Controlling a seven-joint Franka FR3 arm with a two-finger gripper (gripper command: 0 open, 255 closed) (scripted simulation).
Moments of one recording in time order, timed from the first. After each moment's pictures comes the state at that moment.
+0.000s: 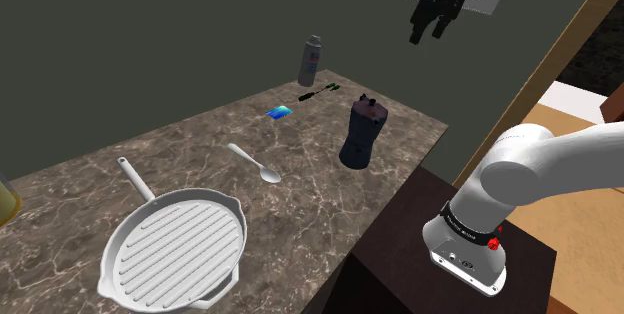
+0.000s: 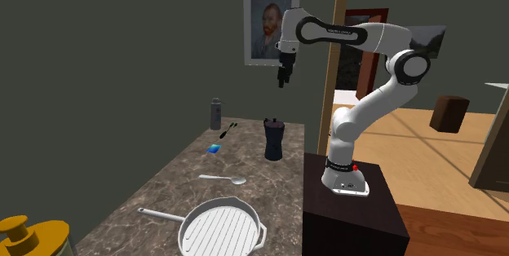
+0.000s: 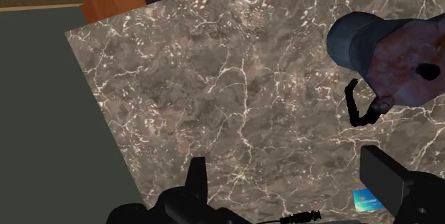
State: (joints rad) arm 0.01 -0.83 -0.02 -2.26 -0.11 1.53 0.11
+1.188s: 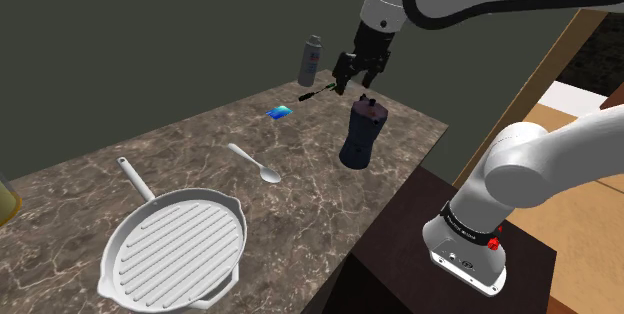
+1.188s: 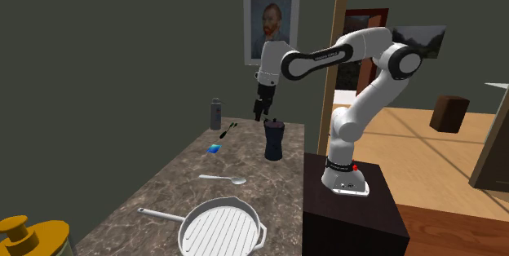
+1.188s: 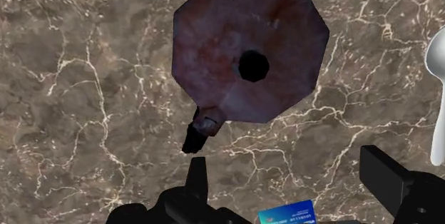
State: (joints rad) arm 0.10 -0.66 0.22 -2.48 0.08 1.98 0.38
